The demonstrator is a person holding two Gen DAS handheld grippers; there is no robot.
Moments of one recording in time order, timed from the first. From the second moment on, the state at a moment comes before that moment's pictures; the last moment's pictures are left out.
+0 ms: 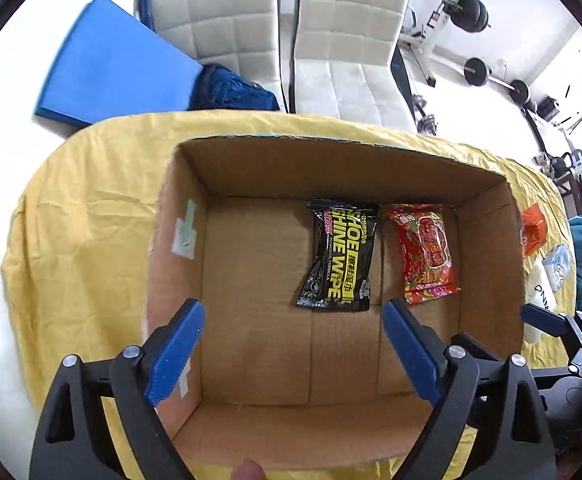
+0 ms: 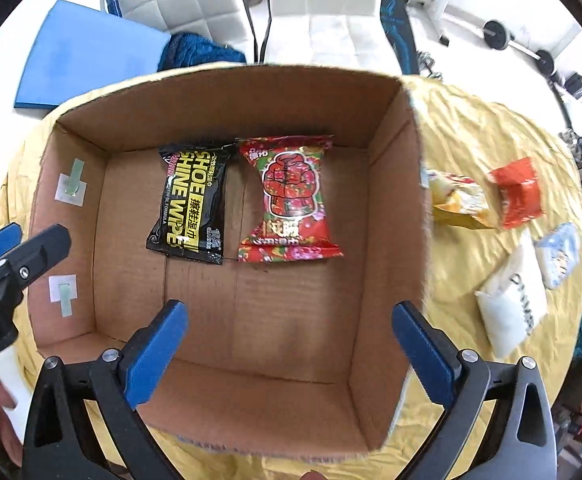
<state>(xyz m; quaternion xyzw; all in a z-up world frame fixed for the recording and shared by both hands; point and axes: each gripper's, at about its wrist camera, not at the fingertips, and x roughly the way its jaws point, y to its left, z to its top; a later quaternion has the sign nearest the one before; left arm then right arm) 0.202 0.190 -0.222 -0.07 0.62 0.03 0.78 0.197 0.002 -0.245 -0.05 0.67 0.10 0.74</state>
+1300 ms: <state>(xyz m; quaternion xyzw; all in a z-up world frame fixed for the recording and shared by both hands) 0.116 0.089 -0.105 -0.04 0.55 0.04 0.83 0.140 -0.157 -0.126 0.04 0.62 0.10 0.78</state>
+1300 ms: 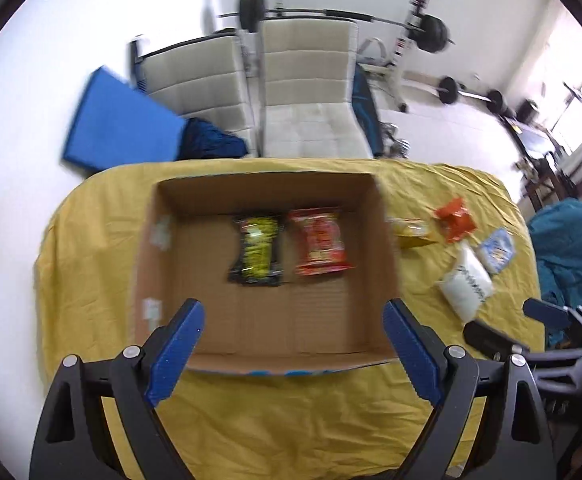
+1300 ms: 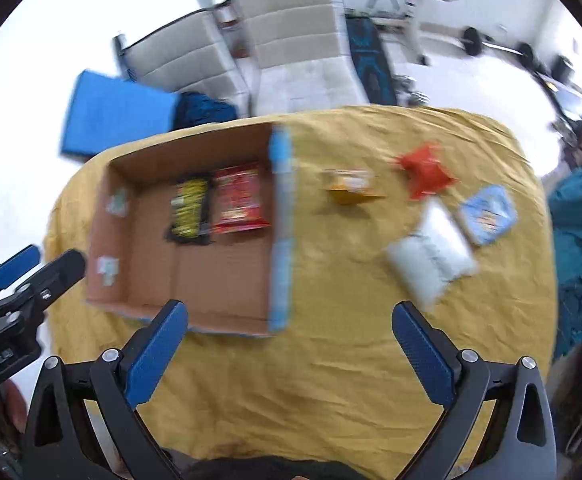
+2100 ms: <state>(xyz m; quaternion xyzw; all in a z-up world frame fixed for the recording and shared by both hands) 0.243 -0.262 -0.349 0.23 0.71 -0.25 0.62 0.196 -0.481 -0.319 0.15 0.73 -0.08 0.67</state>
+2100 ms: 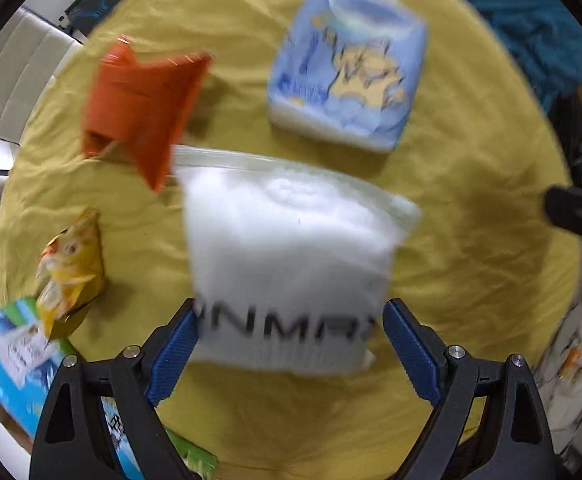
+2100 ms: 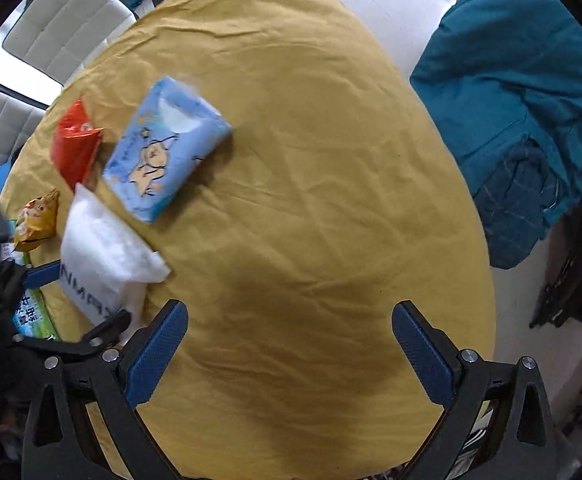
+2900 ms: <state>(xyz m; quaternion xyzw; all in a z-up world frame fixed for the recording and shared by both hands) 0.258 -0.158 -0.382 -0.04 0.75 -0.01 0.66 0.312 -0.422 -0.390 0.30 0.73 -0.11 0.61</state>
